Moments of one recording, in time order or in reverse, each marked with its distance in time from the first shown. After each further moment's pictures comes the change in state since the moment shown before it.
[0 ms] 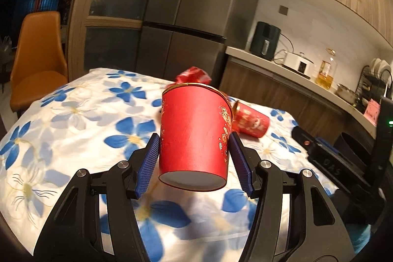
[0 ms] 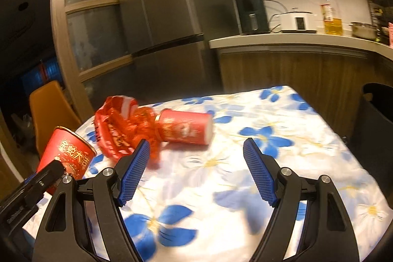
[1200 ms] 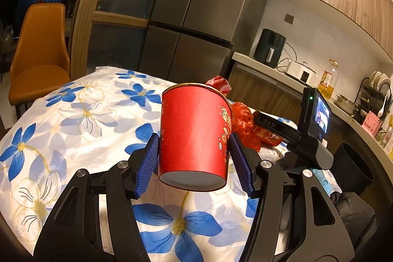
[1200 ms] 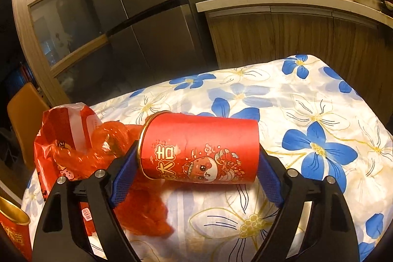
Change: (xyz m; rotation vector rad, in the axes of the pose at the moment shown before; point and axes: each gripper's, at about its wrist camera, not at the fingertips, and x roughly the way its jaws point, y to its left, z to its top) left arm 0.002 0.038 0.011 -0.043 -0.009 -0.022; right arm 0.142 0.002 0.022 0.121 0.179 -0.091
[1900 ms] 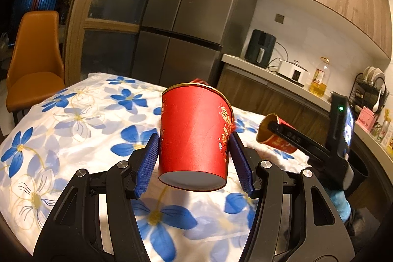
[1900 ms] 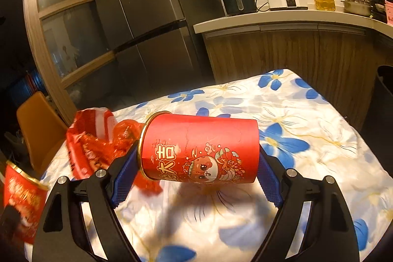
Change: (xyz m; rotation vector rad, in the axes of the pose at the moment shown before) left arm -0.015 -0.030 -0.002 0.039 -0.020 -0.034; right arm -0.089 -0.031 -0.015 0.002 -0.101 0.034
